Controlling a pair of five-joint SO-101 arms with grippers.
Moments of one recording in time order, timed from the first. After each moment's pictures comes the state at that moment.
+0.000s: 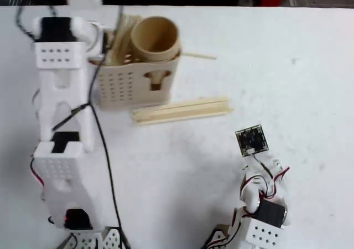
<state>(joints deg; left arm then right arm) -10.2 29.7 -60.6 101.9 -4.0 17.6 -102.4 96.5 64.5 38.4</state>
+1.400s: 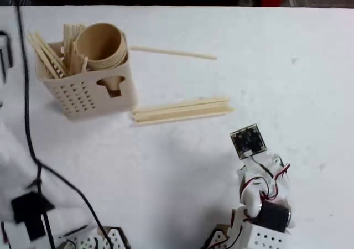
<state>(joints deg) -31.6 -8.5 -57.3 102.1 -17.3 13.6 -98.9 83.1 72.5 40.8</state>
